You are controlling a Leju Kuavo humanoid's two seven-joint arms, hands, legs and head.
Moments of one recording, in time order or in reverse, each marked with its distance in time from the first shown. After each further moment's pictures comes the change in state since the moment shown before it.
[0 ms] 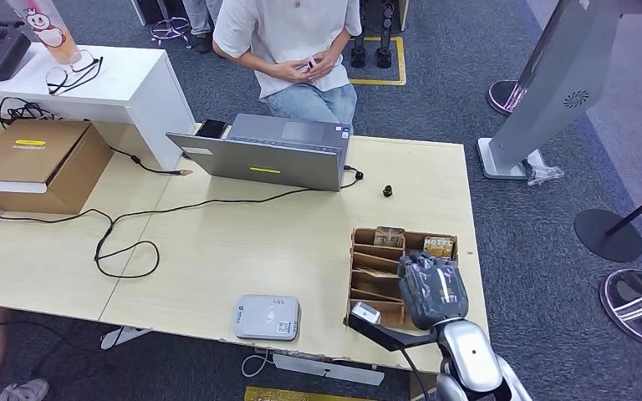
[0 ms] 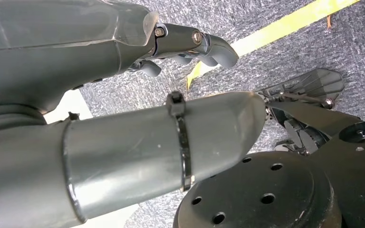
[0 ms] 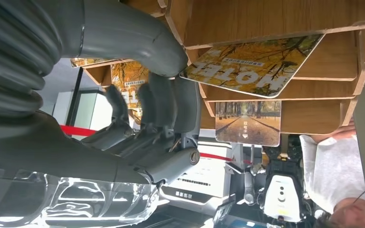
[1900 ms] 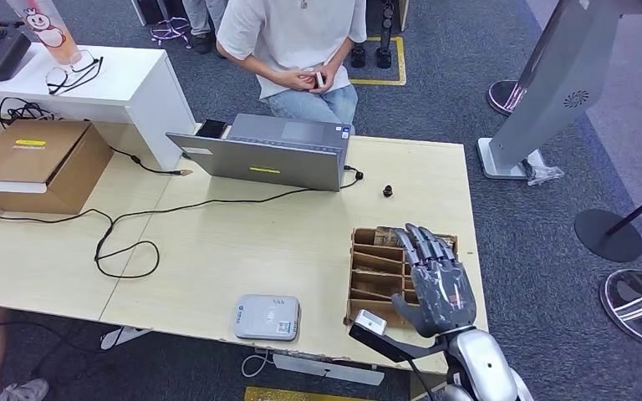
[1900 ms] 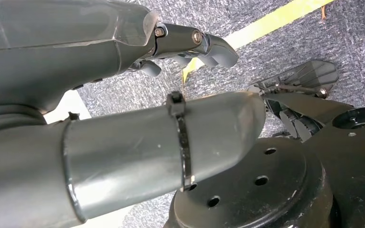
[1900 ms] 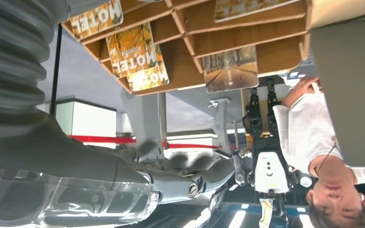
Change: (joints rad) left arm 0.001 -0.010 -0.001 0.000 0.000 -0.018 -0.011; right arm 0.070 -0.004 -0.020 -0.152 -0.103 -0.038 -0.074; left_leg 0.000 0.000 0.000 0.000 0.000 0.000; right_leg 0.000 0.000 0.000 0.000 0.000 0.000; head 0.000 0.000
